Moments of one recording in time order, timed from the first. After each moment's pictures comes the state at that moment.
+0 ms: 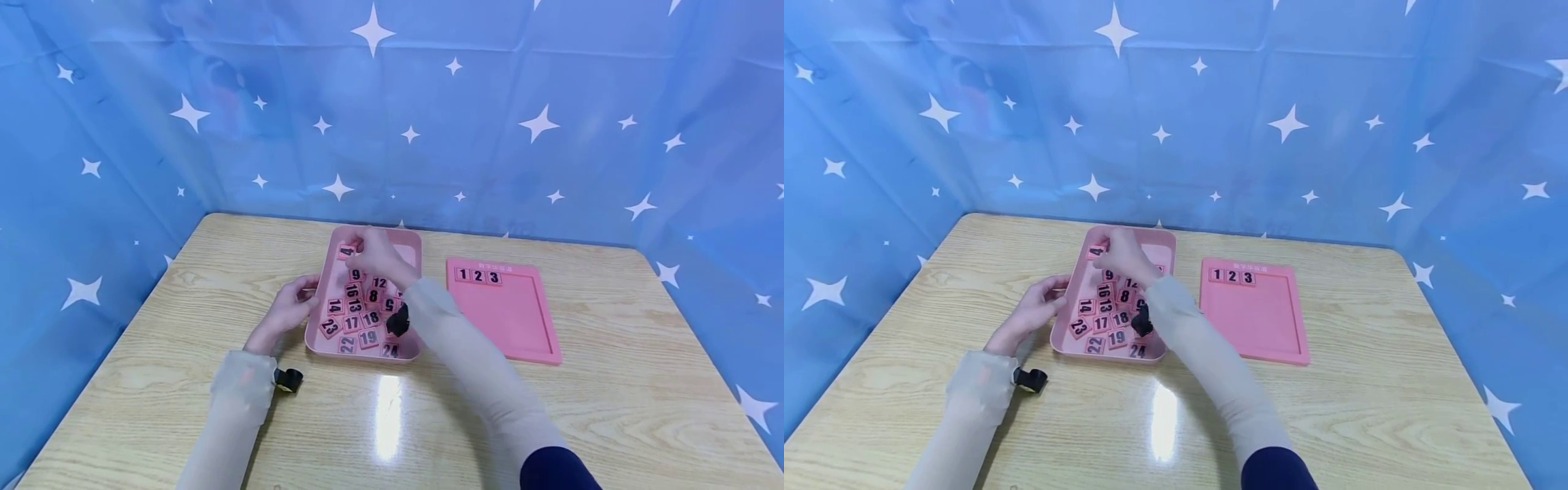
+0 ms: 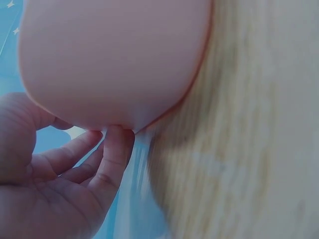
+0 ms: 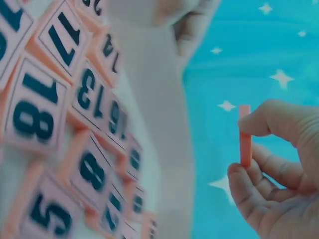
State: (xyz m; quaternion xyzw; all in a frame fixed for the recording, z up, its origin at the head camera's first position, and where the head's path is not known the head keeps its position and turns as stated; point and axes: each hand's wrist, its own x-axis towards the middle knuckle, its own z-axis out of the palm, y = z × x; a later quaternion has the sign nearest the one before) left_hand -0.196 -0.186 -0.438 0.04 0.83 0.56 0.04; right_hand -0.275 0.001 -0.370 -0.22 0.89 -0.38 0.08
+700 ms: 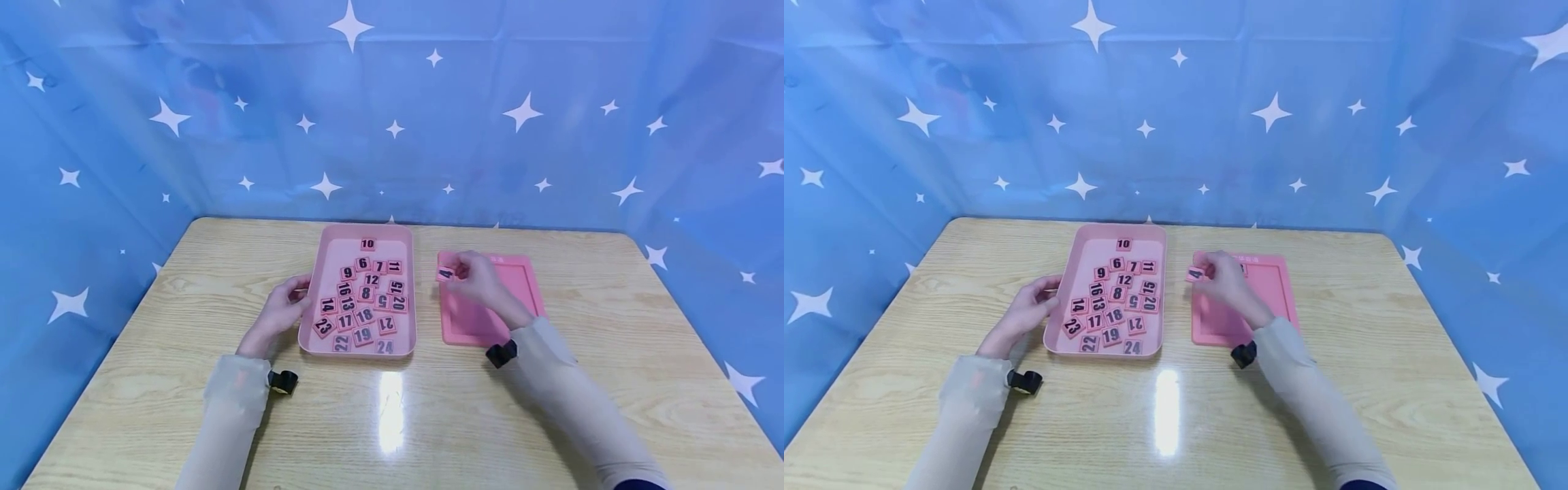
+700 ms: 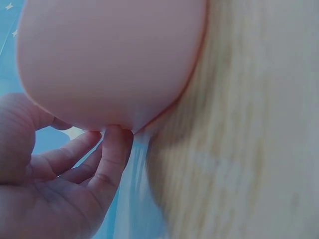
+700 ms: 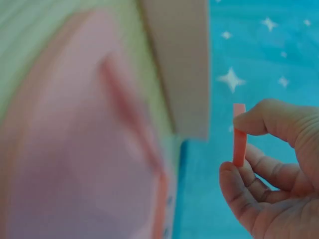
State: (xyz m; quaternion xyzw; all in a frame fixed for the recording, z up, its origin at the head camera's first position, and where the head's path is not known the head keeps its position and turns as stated) left_hand -0.196 -0.182 -0.438 0.02 0.82 0.56 0.05; right_hand -0.230 0.177 -0.394 -0.15 0.90 -0.40 0.01
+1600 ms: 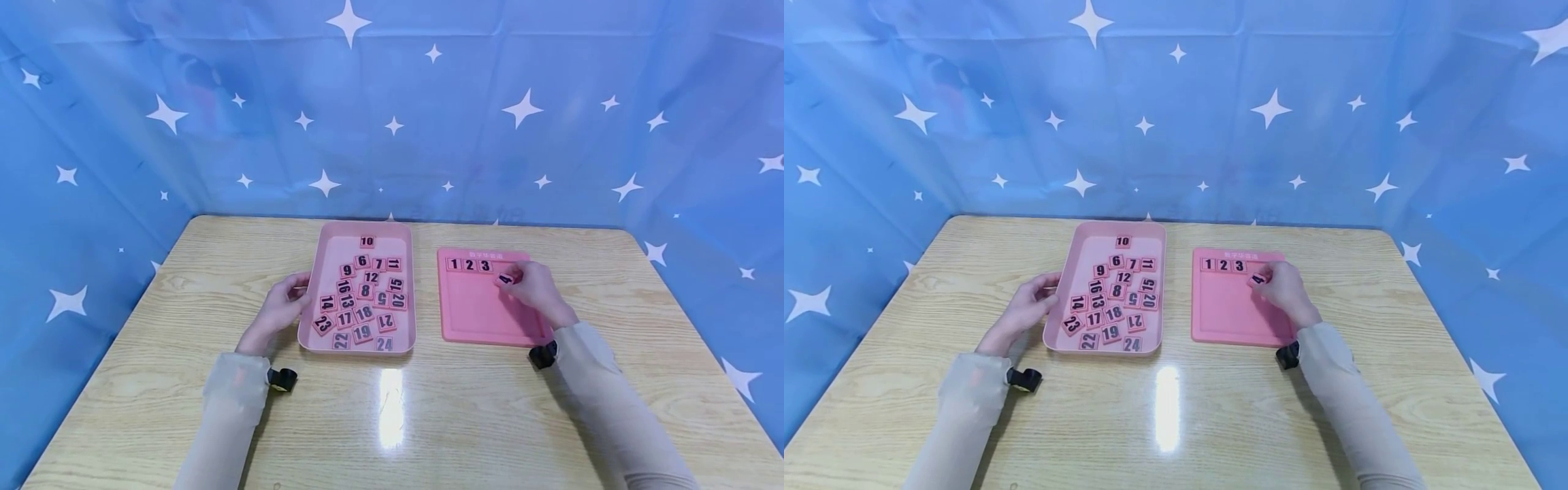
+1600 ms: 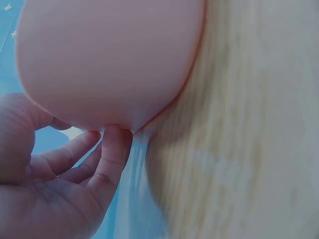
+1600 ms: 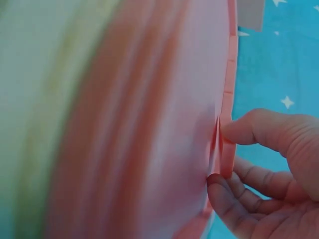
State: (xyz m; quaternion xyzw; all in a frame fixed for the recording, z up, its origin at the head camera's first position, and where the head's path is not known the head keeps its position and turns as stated) left_hand -0.195 -0.184 -0.436 0.02 0.83 0.56 0.05; right_hand -0.230 0.270 -0.416 -0.06 0.96 -0.27 0.00
